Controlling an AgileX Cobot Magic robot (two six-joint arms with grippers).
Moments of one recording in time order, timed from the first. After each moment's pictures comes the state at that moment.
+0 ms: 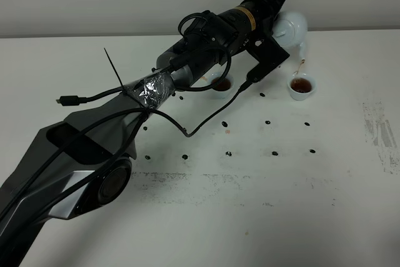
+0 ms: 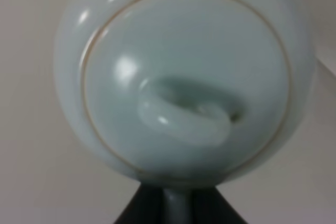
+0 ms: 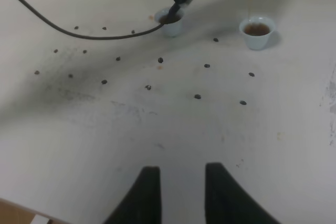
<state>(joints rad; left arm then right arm) -0.64 2.69 -2.52 0.28 0.19 1.87 -0.02 -0.01 -0.53 0.36 1.11 -0.20</state>
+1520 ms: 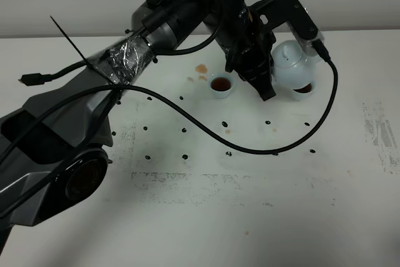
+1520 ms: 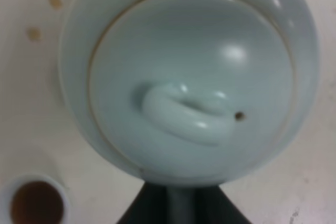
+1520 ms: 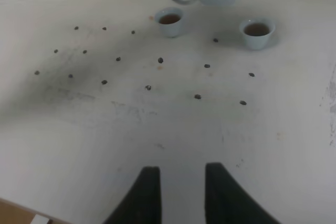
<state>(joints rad) -0.67 2.49 -2.52 -0.20 1.19 0.69 -0.02 -0.01 -0.53 0.36 1.11 -0.20</state>
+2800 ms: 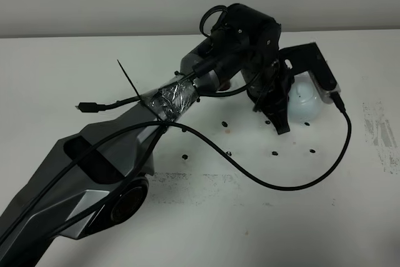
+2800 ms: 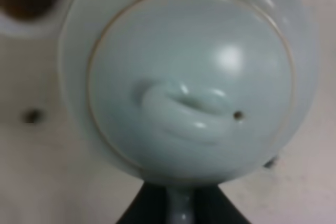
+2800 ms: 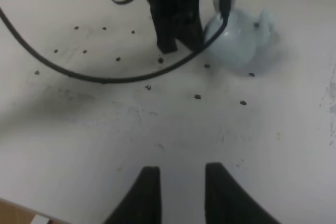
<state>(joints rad) -0.76 2.68 -2.70 -0.03 1.19 0.63 -0.02 -0.01 -0.53 0.36 1.11 -0.20</state>
